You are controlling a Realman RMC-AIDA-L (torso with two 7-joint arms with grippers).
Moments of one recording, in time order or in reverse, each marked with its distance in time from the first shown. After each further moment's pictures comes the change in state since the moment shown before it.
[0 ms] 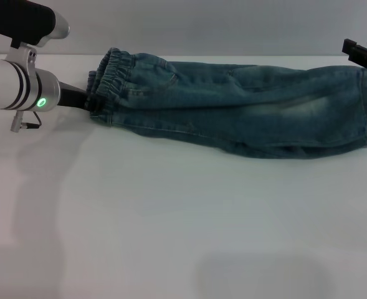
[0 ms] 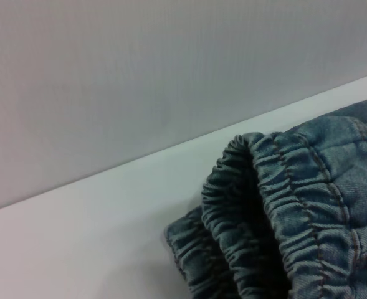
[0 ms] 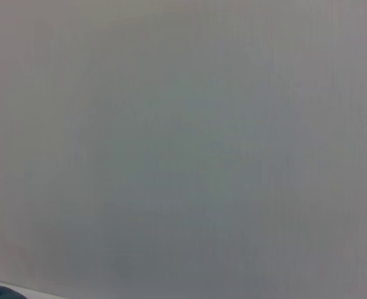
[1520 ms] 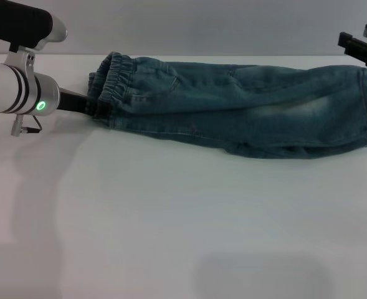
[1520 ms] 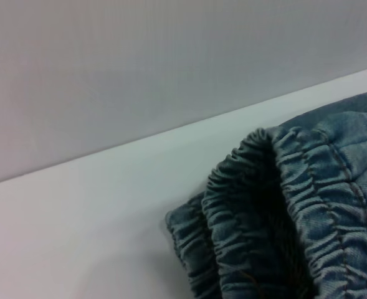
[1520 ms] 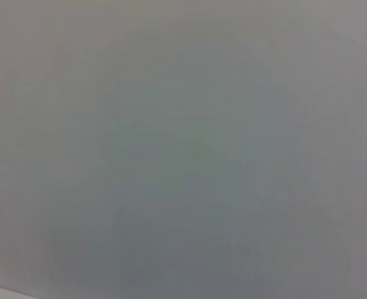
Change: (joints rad) left arm -0.011 0.013 -0.006 -0.044 -0.028 0.007 -0.008; right arm 0.015 -0.003 -0.009 -0.009 0.000 -0.002 0.003
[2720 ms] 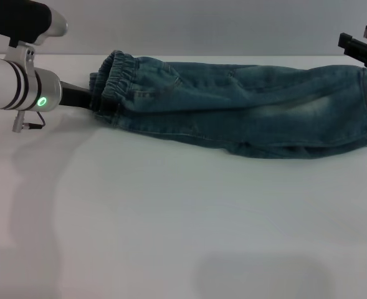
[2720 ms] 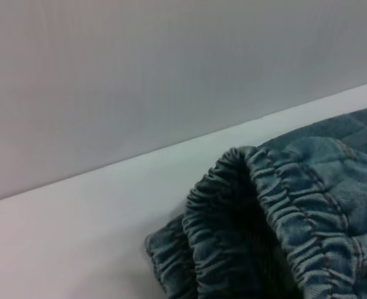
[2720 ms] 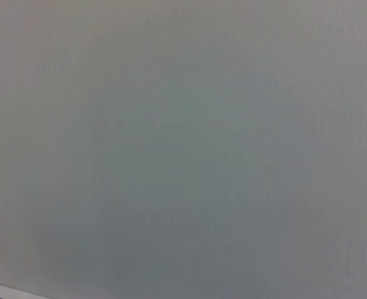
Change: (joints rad) left arm 0.021 -0.005 0.004 0.057 -0.050 0.041 0.040; right arm 0.005 0.000 -0.017 0.006 -0.002 0.036 0.004
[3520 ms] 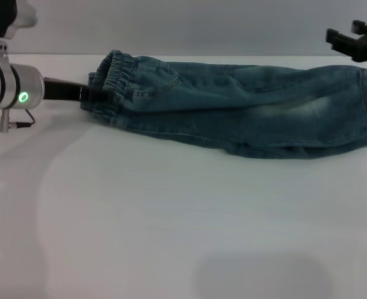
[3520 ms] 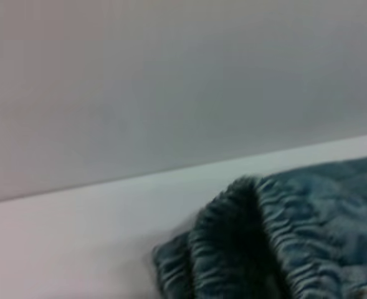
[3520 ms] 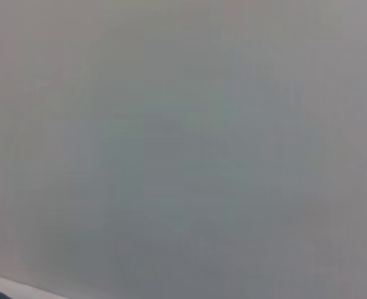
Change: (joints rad) left arm 0.075 0.029 0.000 0.069 -0.156 0.053 0.003; right arm 0.062 -0.026 -0.041 0.060 -0.006 0.049 0.006
